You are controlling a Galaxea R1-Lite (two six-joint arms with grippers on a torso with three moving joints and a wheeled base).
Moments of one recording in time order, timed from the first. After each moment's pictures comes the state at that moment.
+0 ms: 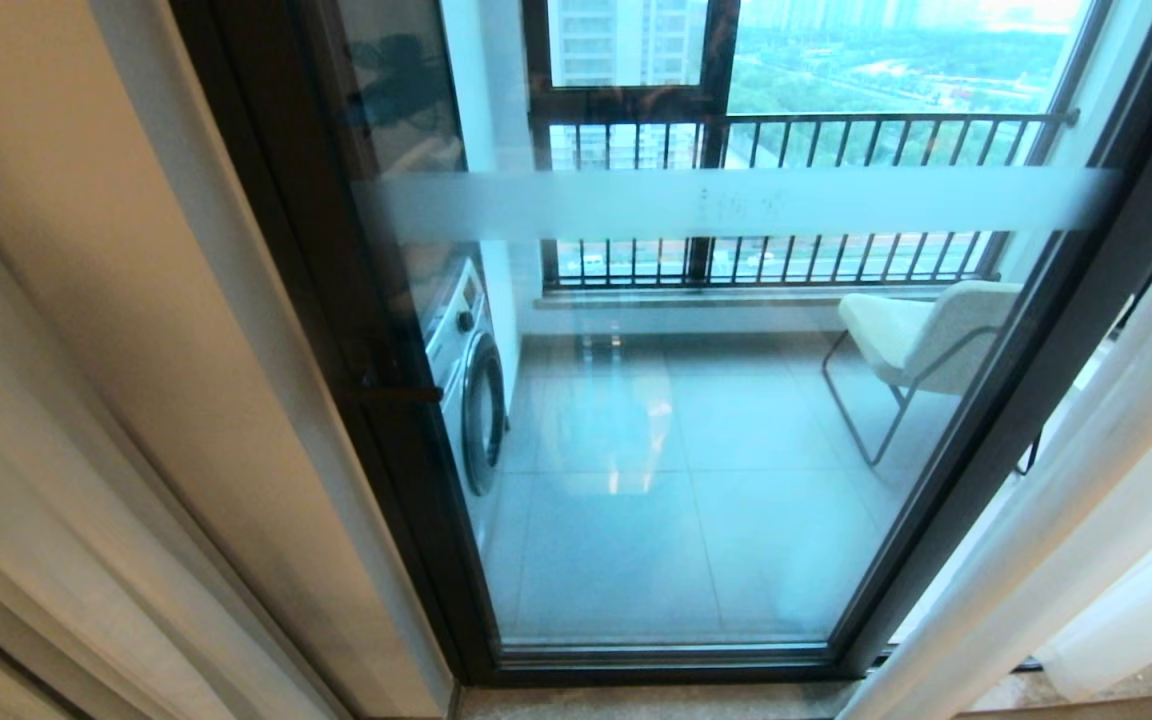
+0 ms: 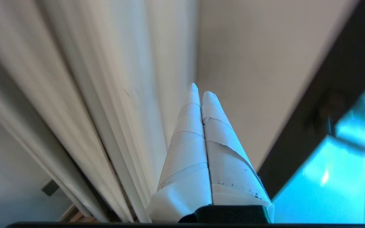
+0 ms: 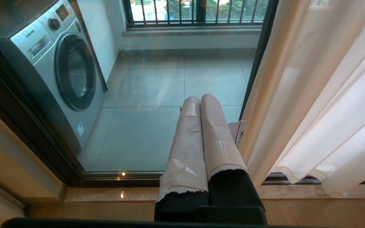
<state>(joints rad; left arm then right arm) 0.39 0.95 -0.59 -0.30 0.14 -0.06 0.00 0.00 0.00 0.00 -0.01 0.01</state>
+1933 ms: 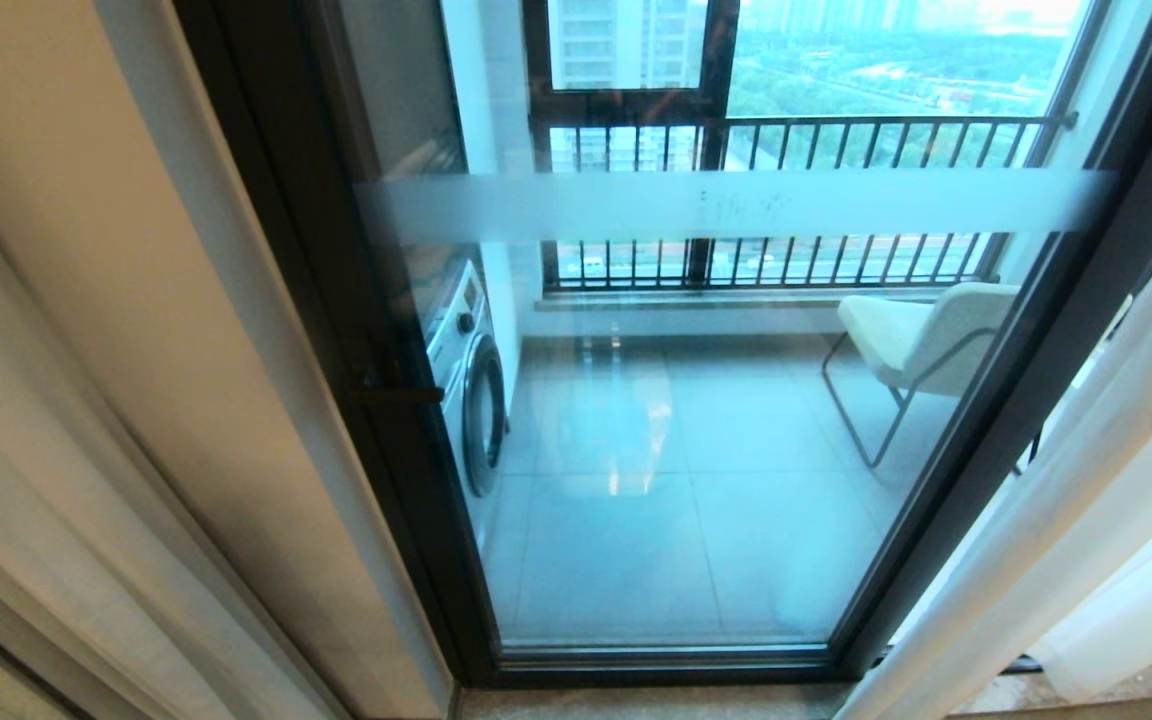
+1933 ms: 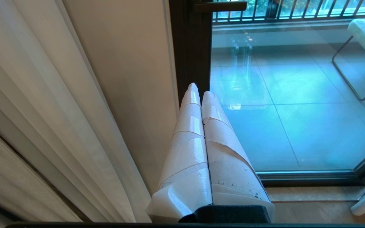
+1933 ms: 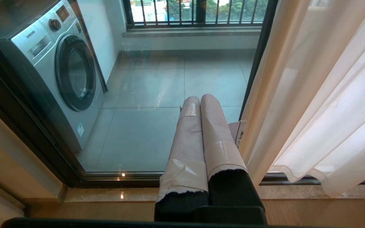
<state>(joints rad) 0.01 0.00 0.00 0.00 0.00 0.04 0.00 0.00 0.00 0.00 -0.01 0.01</state>
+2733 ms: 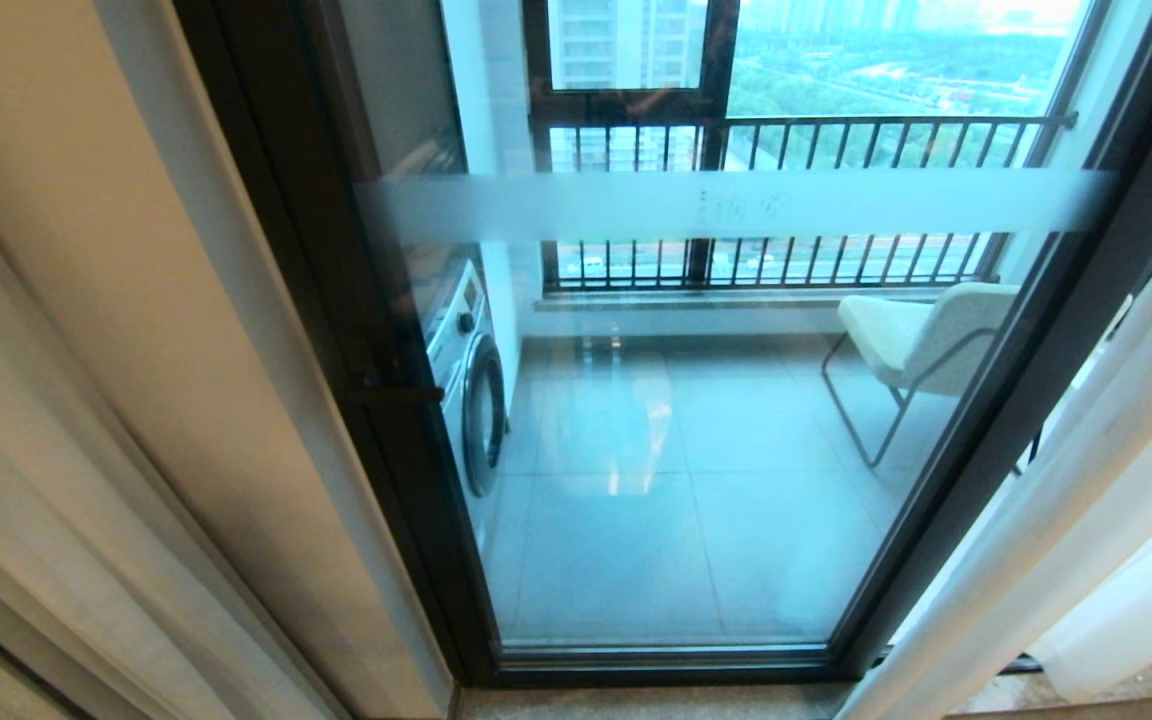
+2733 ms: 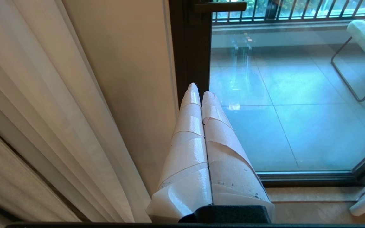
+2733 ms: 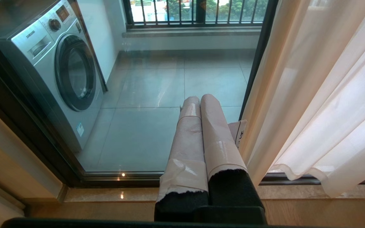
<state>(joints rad) 0.01 0.00 0.00 0.00 0.00 0.03 0.00 0.00 0.00 0.00 -0.01 0.01</state>
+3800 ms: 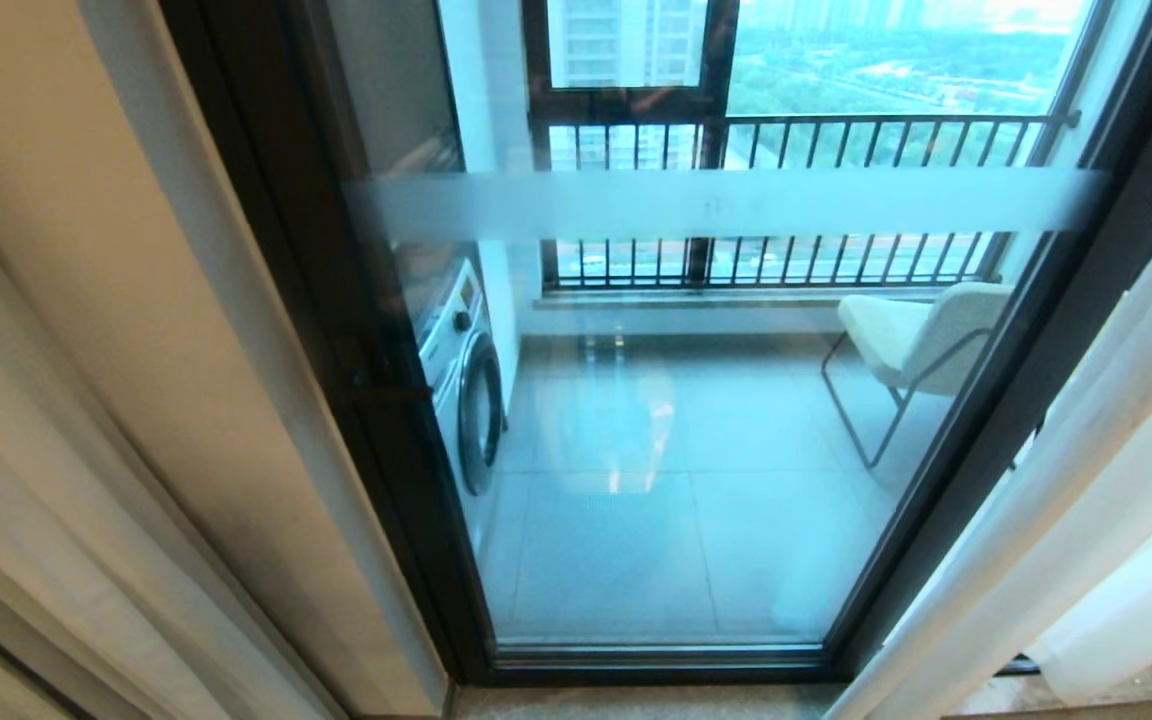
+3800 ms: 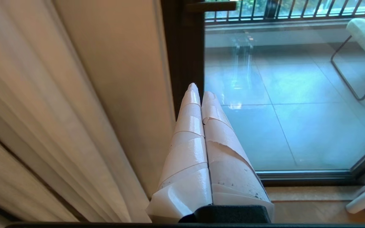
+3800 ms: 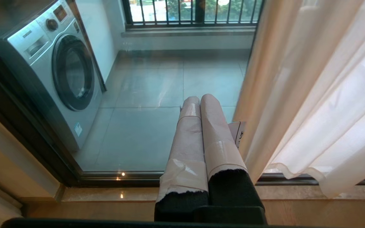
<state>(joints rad) 0.01 0.00 0.00 0.00 0.00 0.04 0.00 0.00 0.00 0.00 -0.01 0.01</state>
